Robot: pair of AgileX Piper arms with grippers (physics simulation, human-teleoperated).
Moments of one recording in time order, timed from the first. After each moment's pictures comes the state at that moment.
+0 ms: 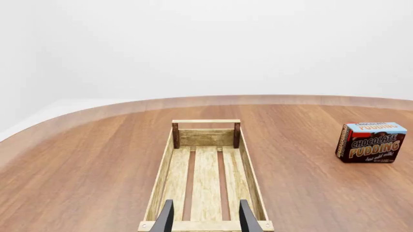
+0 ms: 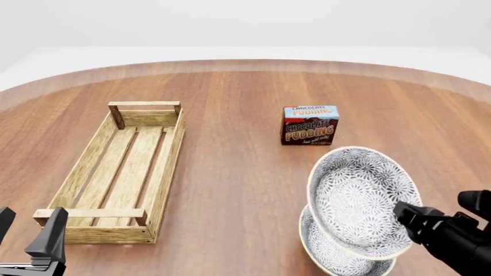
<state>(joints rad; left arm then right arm) 0.00 0.00 0.00 0.00 0.00 0.18 0.57 -0.30 0.33 0.59</state>
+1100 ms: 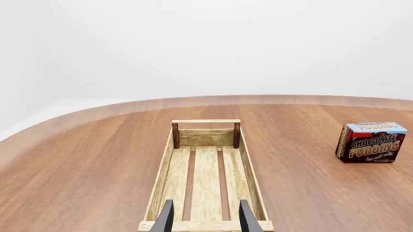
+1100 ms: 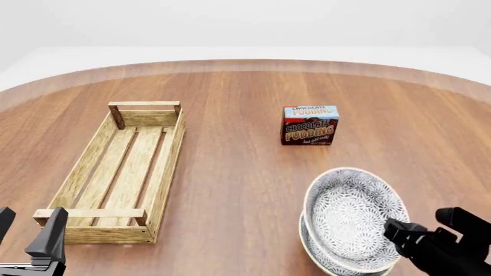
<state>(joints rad) 0.00 0.00 0.00 0.00 0.00 0.16 0.69 -0.16 0.14 0.58</state>
